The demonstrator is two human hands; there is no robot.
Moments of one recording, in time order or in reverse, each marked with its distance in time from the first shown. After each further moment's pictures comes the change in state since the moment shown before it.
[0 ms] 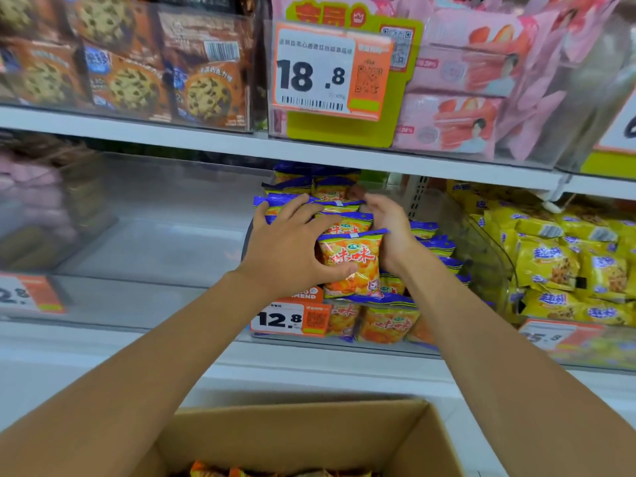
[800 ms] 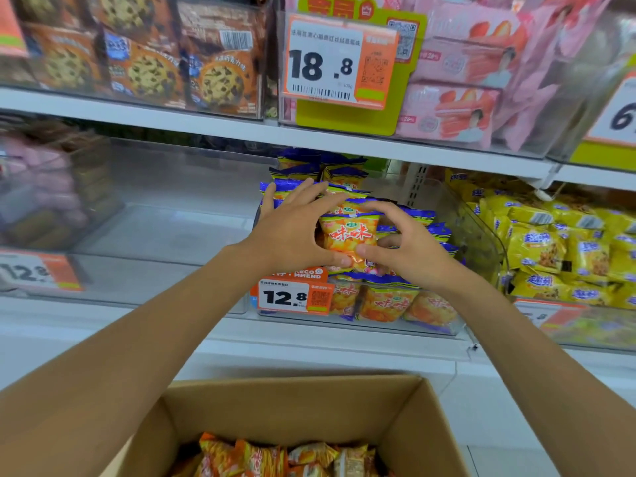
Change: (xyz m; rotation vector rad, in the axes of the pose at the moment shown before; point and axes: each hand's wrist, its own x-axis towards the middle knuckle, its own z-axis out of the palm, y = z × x) left_hand -0.001 -0.006 -0.015 -0.142 -0.136 0.058; right_hand -0.072 0.010 -0.032 -0.873 -0.129 -0.380
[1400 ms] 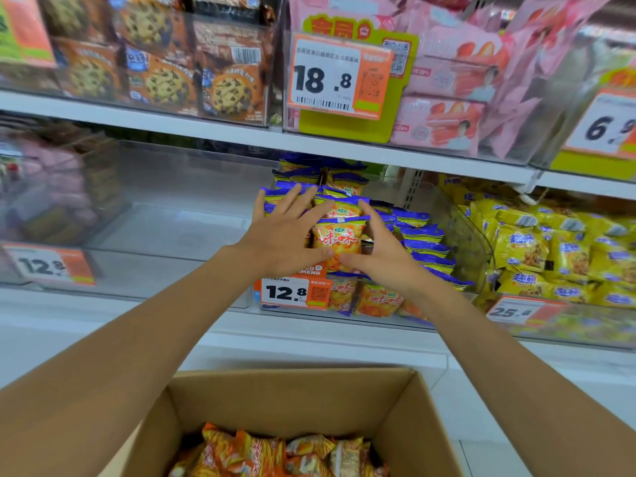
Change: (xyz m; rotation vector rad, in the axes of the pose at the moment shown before) left_hand -0.015 -0.005 -0.002 0.149 -0.064 -0.051; right_hand 0.003 0.000 0.026 0.048 -0.010 0.127
